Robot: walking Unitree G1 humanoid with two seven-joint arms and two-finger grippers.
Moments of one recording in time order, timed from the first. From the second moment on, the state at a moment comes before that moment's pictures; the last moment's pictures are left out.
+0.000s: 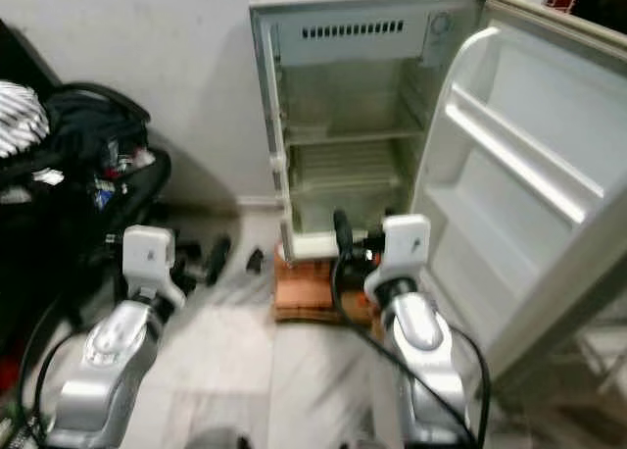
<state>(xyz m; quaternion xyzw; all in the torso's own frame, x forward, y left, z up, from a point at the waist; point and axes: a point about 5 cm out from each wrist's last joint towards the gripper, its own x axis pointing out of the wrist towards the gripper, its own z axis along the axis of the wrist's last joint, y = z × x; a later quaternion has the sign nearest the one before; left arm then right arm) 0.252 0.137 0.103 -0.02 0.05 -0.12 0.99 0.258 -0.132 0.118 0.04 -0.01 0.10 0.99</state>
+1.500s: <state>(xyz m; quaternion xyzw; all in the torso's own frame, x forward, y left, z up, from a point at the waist) 0.240 0.128 0.090 0.02 0.09 -0.17 0.98 0.254 -0.120 0.099 0.04 0.08 0.25 0.96</state>
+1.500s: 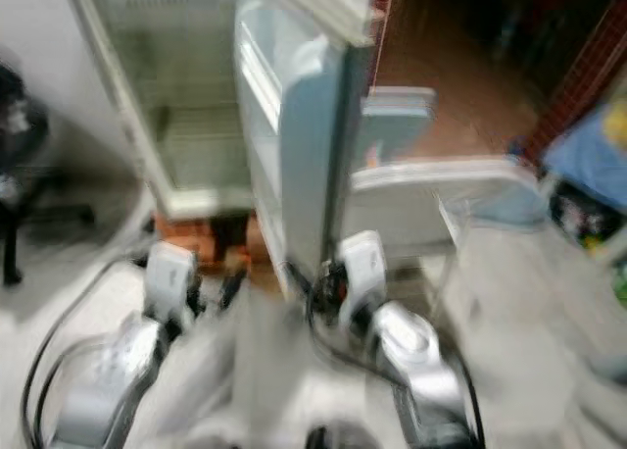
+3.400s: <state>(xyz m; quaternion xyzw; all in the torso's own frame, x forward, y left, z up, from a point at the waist) 0.240 0.164 0.081 0.00 0.11 -0.02 0.99 0.305 -0.135 0.132 0.09 -0.04 0.10 0.99</state>
